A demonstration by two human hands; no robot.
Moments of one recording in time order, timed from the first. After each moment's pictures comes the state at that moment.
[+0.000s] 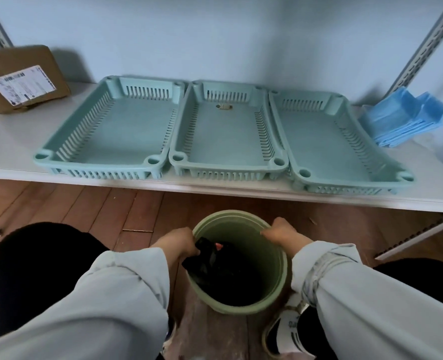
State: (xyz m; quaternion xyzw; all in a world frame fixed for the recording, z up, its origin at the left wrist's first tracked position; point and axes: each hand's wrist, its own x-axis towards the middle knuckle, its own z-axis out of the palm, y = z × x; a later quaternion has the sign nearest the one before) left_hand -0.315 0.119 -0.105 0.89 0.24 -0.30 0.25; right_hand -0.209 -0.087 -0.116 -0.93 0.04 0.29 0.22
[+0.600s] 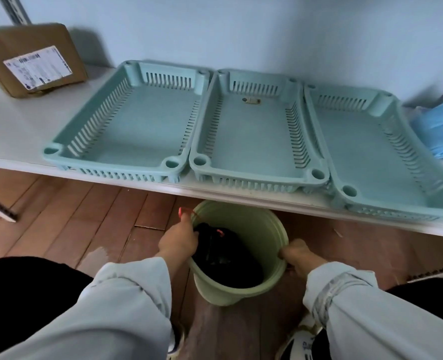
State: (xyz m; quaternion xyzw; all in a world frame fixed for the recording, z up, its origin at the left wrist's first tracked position) left_hand -0.298 0.166 -0.160 0.90 0.32 -0.13 0.27; right_hand -0.188 -0.065 -0.184 -0.87 0.18 0.33 0.33
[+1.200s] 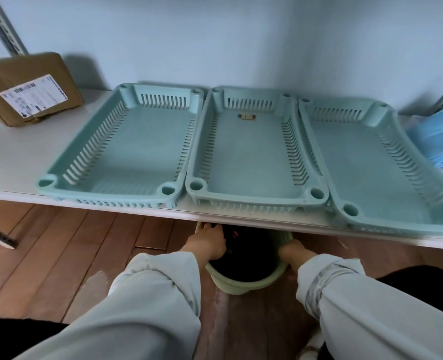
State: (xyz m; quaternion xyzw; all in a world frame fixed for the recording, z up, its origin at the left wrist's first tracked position) left_hand -0.228 0.149 -0.136 0.93 0.19 -0.26 0.19; right_hand -0.148 -0.037 -0.168 -0.88 0.12 0.35 0.30
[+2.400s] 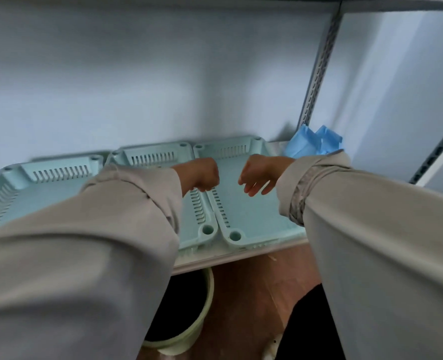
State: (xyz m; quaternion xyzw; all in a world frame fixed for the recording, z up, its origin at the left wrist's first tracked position) left_hand -0.083 0.011 0.101 0.98 -0.03 -0.13 0.15; right_hand -0.048 -0.139 0.101 -0.92 -0.06 0.24 0.29
